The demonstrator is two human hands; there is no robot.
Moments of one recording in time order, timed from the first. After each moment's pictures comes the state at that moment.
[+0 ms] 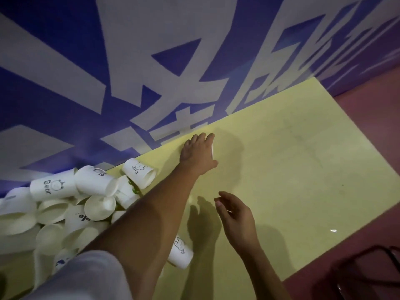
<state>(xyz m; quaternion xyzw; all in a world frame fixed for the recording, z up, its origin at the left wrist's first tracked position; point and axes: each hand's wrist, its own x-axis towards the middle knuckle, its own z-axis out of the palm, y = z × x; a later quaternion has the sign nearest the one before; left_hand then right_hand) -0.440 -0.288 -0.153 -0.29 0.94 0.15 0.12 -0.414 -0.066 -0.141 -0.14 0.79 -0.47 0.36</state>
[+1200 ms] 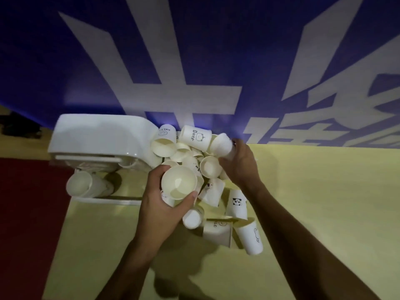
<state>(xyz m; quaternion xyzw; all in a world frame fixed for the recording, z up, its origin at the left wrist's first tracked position) -0.047 -0.228 -0.031 -0.60 0.61 0.36 -0.36 -0.275 -0.298 -0.108 -0.49 0.78 -0.26 0.30</state>
